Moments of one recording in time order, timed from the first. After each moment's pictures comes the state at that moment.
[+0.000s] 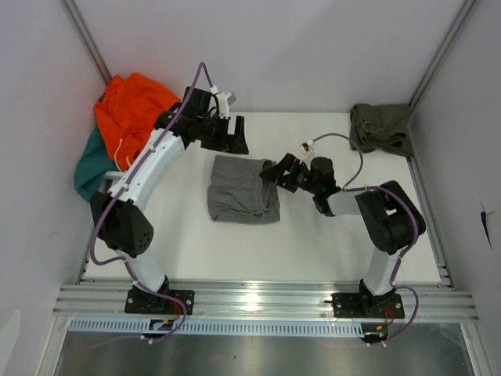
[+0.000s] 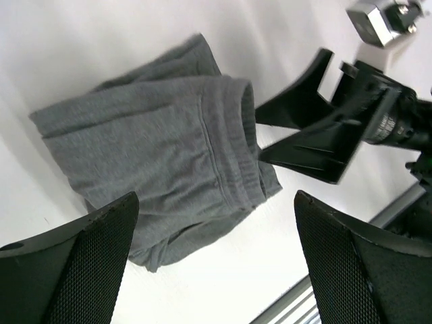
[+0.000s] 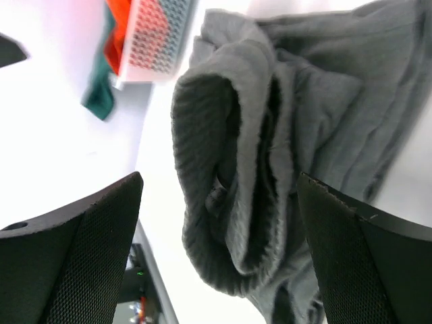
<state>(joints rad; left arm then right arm) -0.36 1.77 1.82 -0.86 0.35 -0.16 0.41 1.83 0.78 0.85 -0.49 0.95</state>
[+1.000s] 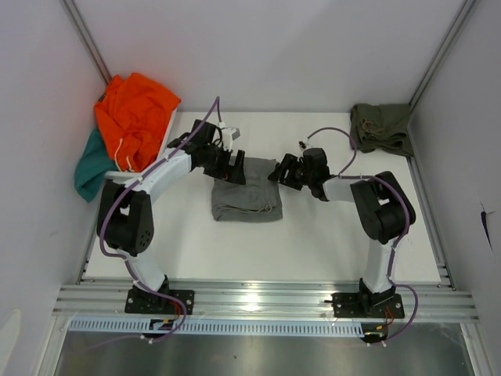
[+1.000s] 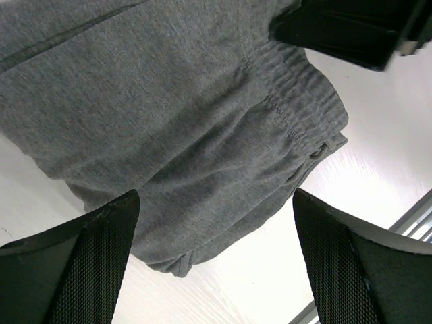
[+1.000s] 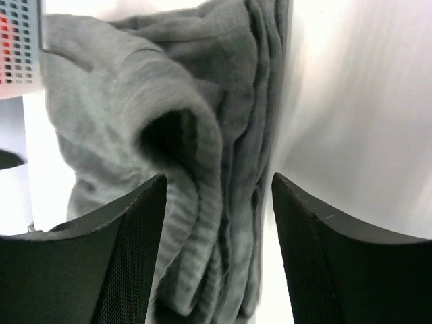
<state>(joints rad) -0.35 1.75 1.37 -0.60 0.43 -0.03 0.41 1.96 1.03 0.38 -0.32 0.70</state>
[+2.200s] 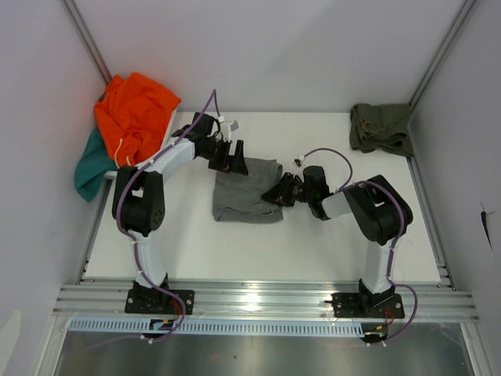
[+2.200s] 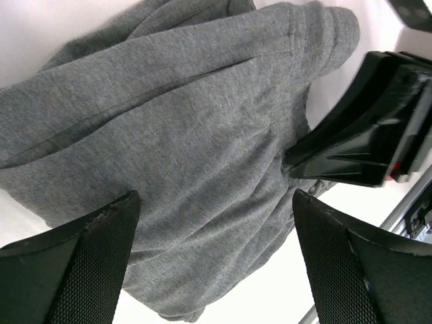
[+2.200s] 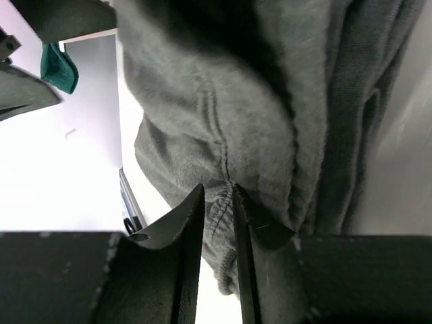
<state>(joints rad) -0.28 1.97 1.54 -0.58 0.58 -0.06 0.46 1.96 0.81 0.71 -0.57 0.97</state>
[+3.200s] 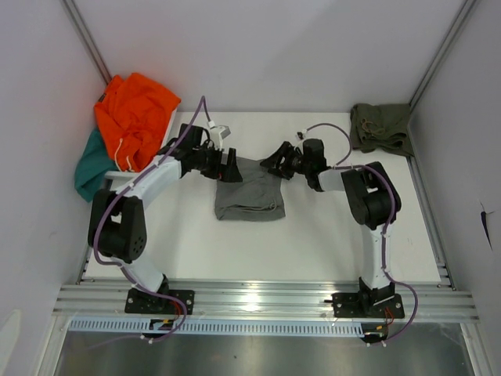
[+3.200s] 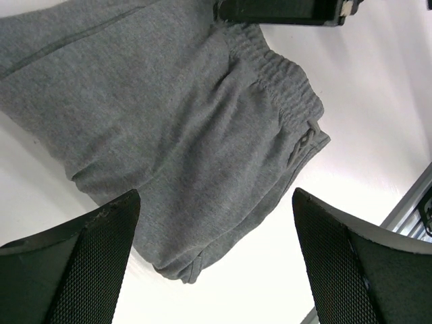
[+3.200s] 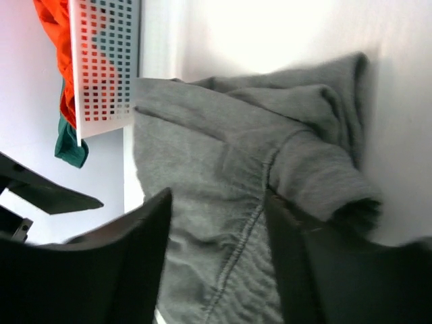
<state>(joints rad) -0.28 1.68 1.24 -0.43 0.55 -0.05 0.36 2.16 1.20 0.55 -0.55 0.95</state>
